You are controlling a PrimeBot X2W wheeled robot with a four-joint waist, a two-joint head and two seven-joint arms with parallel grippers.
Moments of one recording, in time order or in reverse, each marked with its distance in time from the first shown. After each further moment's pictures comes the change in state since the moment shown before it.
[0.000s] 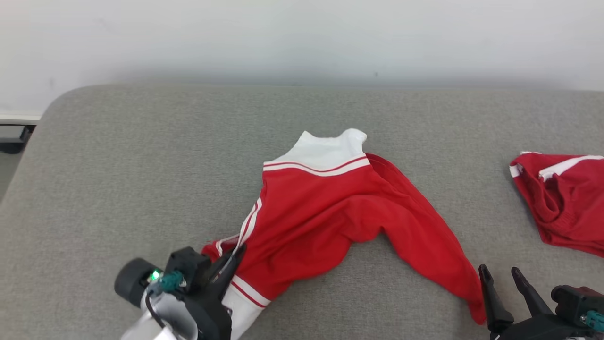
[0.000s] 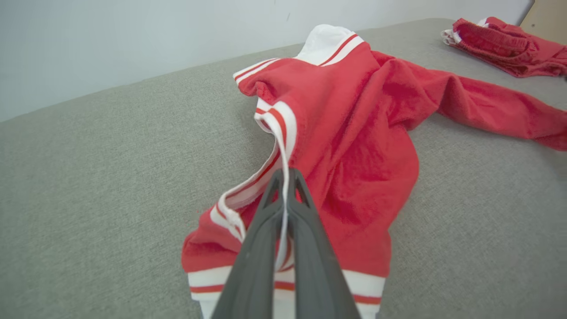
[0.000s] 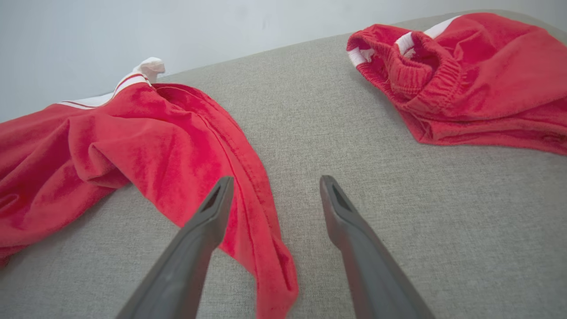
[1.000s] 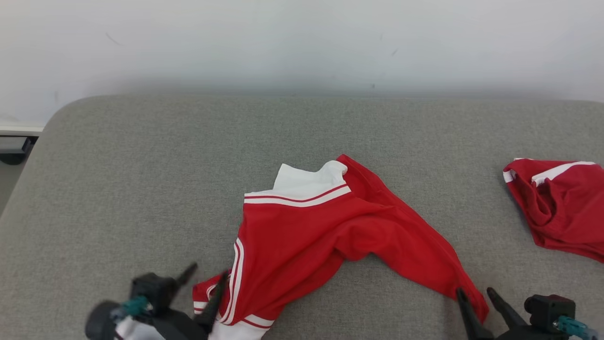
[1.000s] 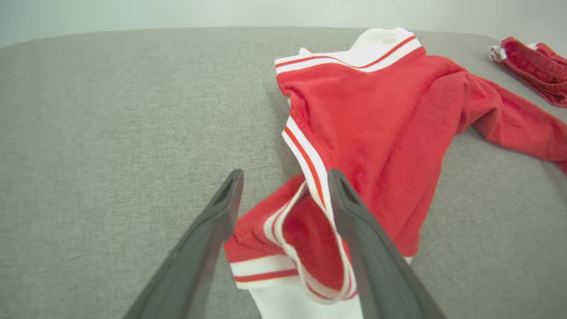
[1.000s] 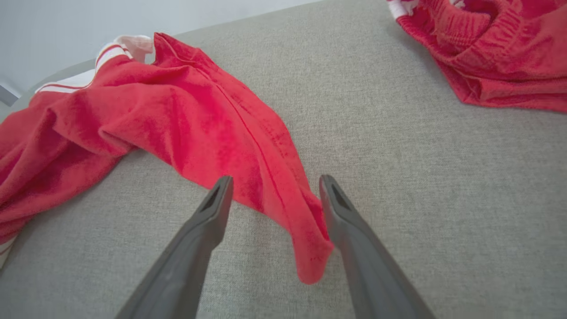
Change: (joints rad) left arm 0.190 0.029 0.079 -0.107 -0.115 0.110 0.055; right arm -0.003 0.000 0.062 0.048 -0.001 0.034 0.048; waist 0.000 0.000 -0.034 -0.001
